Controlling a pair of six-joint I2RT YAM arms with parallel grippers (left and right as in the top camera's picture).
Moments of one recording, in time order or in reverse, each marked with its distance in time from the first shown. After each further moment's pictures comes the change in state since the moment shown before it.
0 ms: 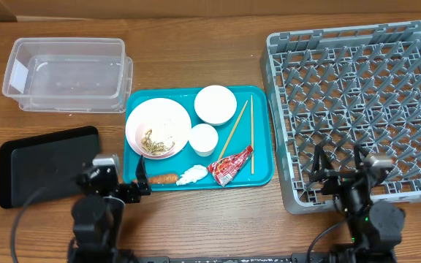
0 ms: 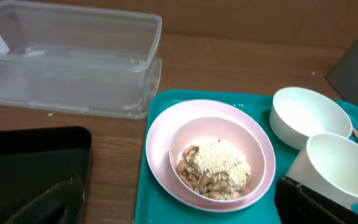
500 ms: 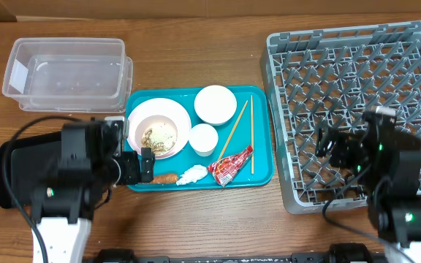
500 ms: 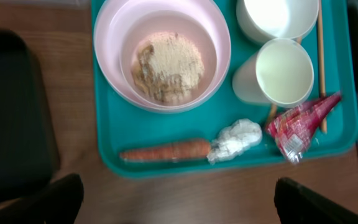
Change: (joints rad) left arm 0.000 0.710 0.715 -0.710 0.202 0.018; right arm 0.000 0.651 0.617 -0.489 -0.007 0.006
